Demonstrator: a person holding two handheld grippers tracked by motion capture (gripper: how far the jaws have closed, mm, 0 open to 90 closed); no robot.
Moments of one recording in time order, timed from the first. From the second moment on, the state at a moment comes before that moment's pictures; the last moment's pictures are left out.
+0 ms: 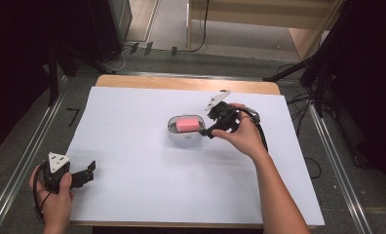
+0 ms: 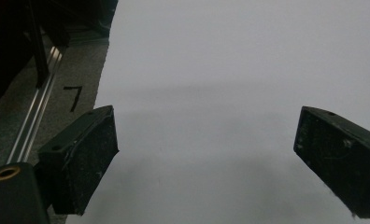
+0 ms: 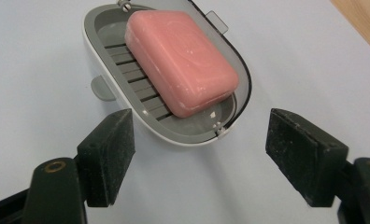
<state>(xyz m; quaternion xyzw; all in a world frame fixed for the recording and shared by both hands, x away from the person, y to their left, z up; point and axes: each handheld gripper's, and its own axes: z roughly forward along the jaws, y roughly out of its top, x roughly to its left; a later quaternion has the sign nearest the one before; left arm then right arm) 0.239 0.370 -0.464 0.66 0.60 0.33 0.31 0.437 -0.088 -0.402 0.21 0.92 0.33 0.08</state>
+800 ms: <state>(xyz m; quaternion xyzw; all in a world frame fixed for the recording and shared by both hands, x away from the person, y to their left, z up) 0.239 0.370 -0.464 0.67 0.60 0.33 0.31 0.411 -0.117 -0.413 0.27 0.89 0.35 0.07</state>
